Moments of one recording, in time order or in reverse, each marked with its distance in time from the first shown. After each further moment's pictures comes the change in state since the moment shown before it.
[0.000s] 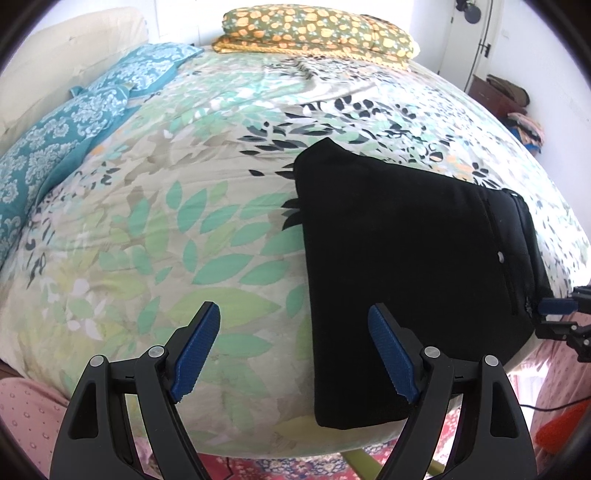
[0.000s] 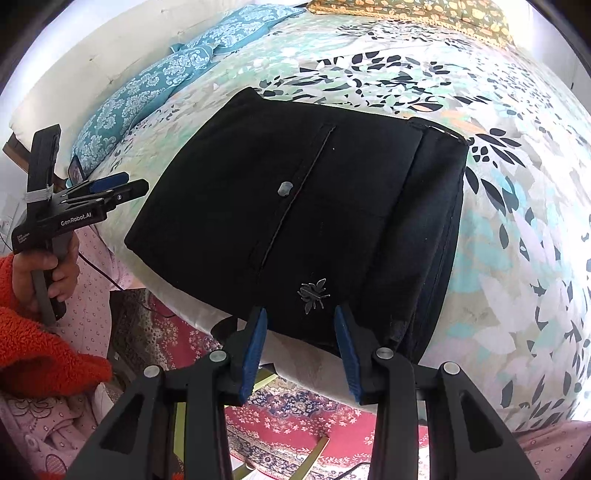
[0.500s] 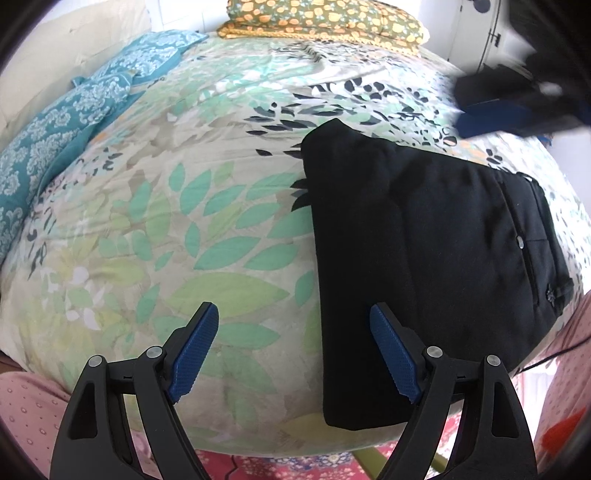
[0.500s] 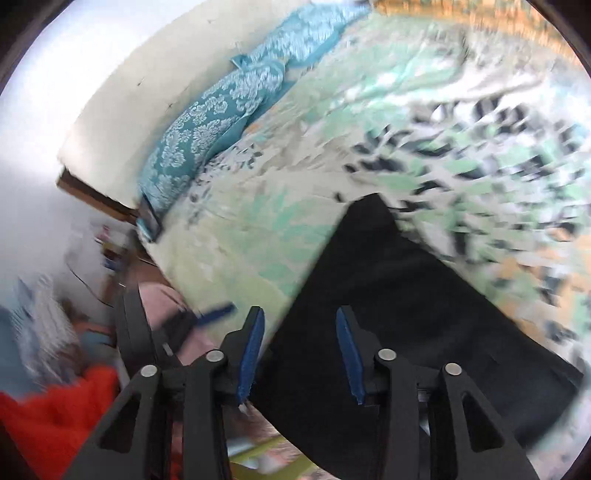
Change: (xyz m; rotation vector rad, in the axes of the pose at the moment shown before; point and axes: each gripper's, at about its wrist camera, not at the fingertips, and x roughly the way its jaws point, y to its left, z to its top) left arm 0.015 0.001 -0.005 -0.002 0.057 0.034; right arm 0.068 0.064 0.218 0.028 0.124 0.421
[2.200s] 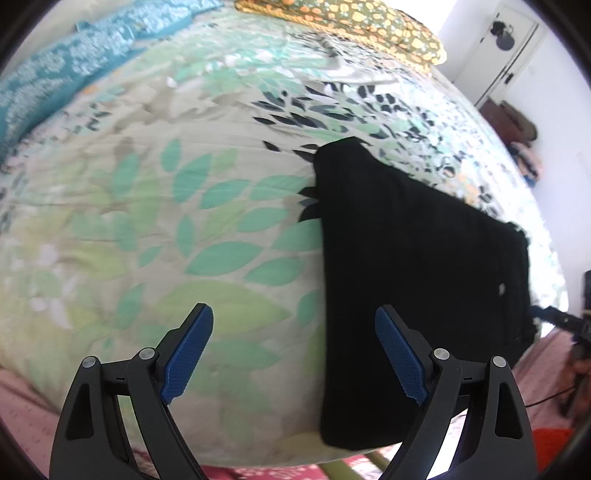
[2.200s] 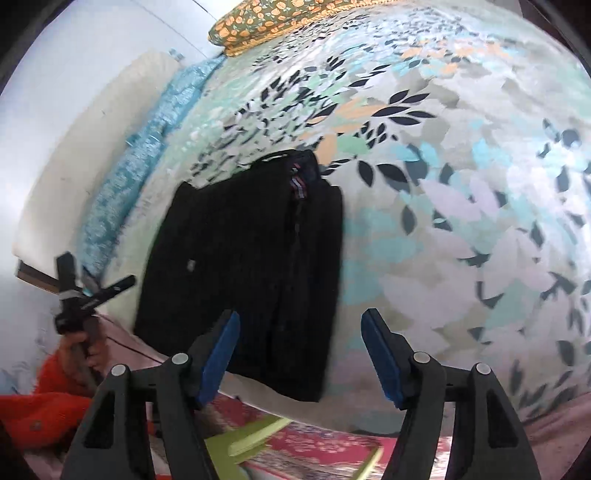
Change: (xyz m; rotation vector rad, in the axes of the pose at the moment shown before) left arm 0.019 0.038 0.025 -0.165 0.074 -0.218; right arm -0.127 -0.151 -0.227 0.316 -0.353 -0.131
